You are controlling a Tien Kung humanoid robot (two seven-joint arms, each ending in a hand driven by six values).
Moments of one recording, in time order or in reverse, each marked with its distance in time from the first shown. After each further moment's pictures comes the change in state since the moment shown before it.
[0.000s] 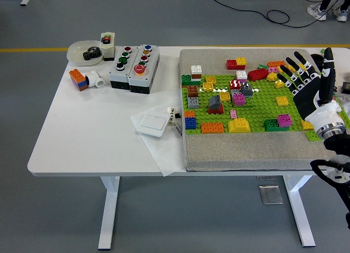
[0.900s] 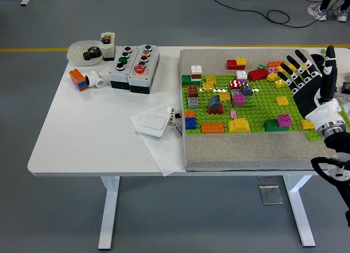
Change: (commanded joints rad) left arm -0.007 -0.002 0.017 -0.001 -0.030 -0.002 -0.011; right arm 0.011 0.002 0.008 -0.002 0.034 0.005 -0.009
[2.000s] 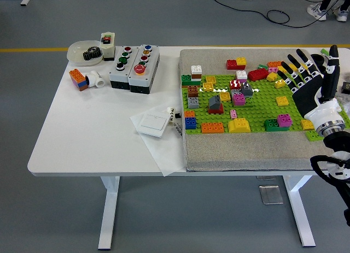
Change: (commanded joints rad) left arm -0.006 0.001 0.012 0.000 -0.019 -0.001 -0.007; right arm 0.005 0.006 -0.002 -0.005 0.078 0.009 0.000
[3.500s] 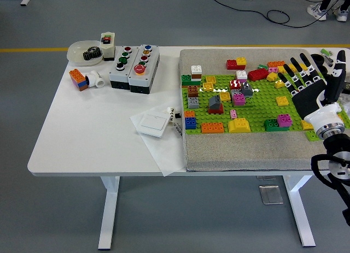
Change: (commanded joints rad) left arm -0.003 0.001 -0.003 0.001 0.013 0.001 0.007; right arm -0.008 0.010 0.014 -0.015 0.155 0.016 -0.009
